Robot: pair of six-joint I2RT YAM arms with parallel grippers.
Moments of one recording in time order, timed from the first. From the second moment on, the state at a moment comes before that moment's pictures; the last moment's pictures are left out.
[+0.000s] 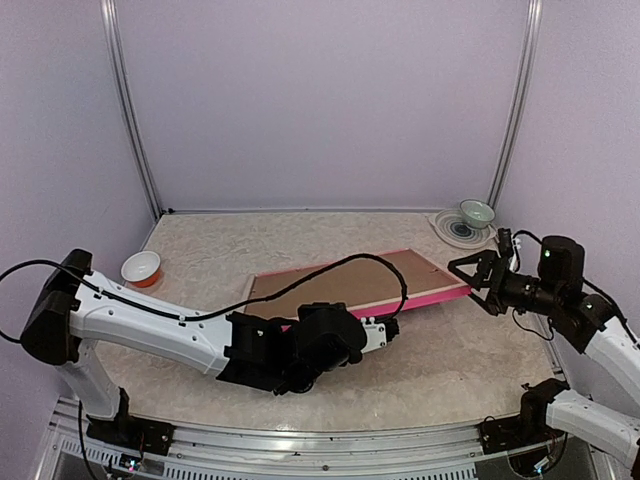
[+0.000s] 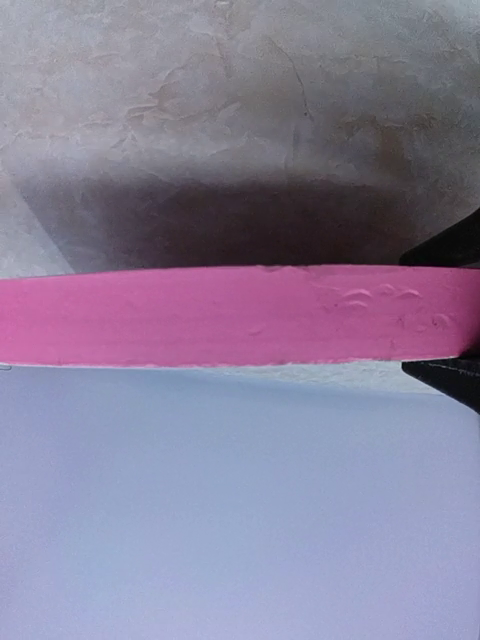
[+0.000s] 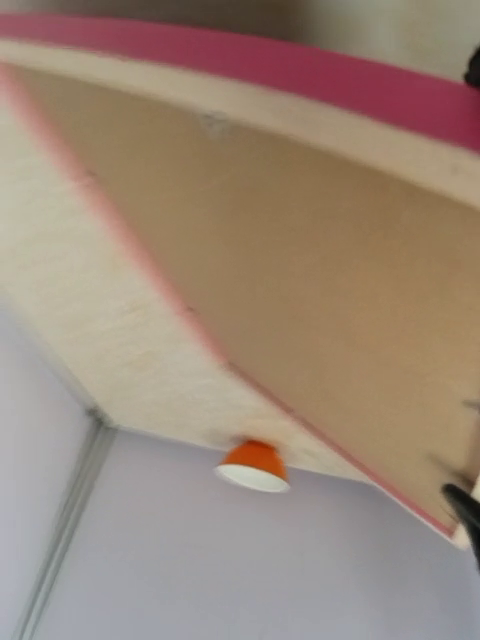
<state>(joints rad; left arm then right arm) -1.42 1.77 1.20 -0.10 -0.91 0.69 0.30 0.66 0.53 -0.23 -0.49 0.85</state>
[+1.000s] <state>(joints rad) -1.38 1.72 1.43 -0.38 -0.77 0.56 0.30 0.66 0.73 -0.46 -0.21 0.54</state>
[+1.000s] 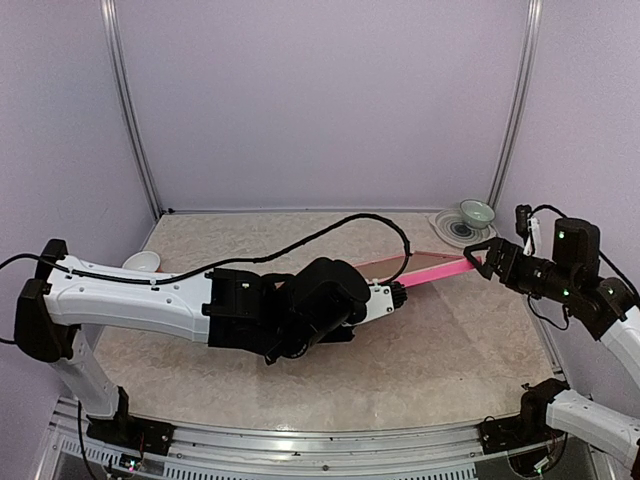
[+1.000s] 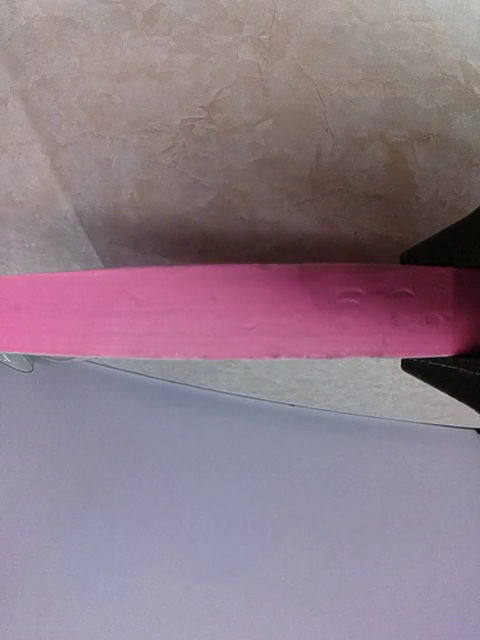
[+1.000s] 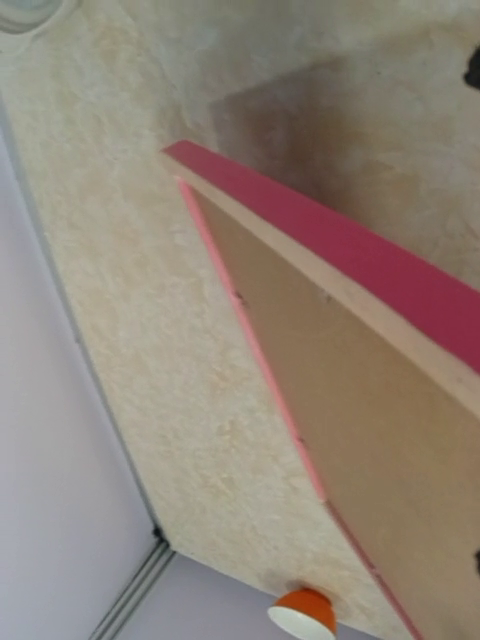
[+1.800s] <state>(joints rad) -1.28 1.73 1.64 -0.44 -0.88 0.21 0.30 0.54 0.82 -0.51 0.13 0.61</state>
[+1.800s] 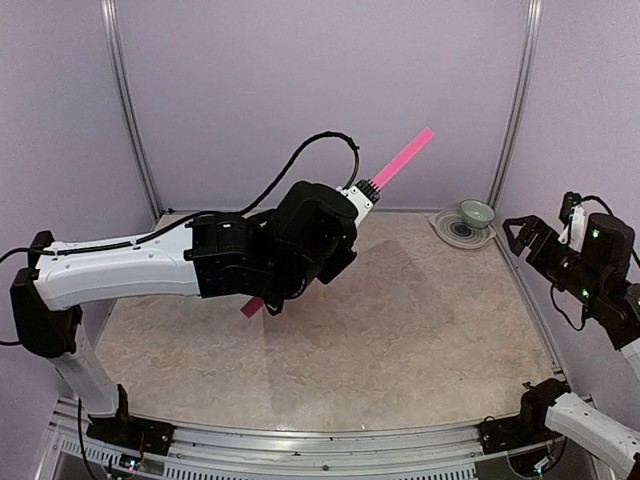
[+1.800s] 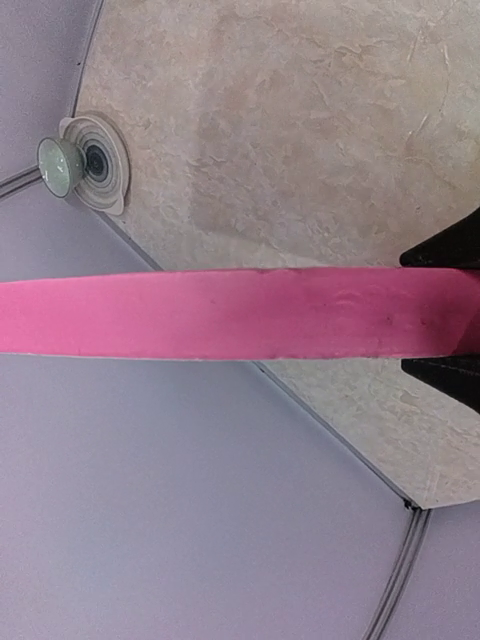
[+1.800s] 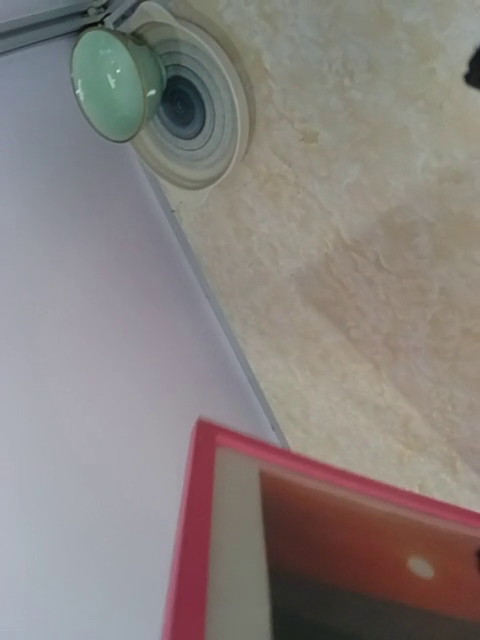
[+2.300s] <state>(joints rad) -1.08 1.62 1.66 -0.42 -0.94 -0.20 0.30 0.61 0.75 -0.49 0.03 0.64</state>
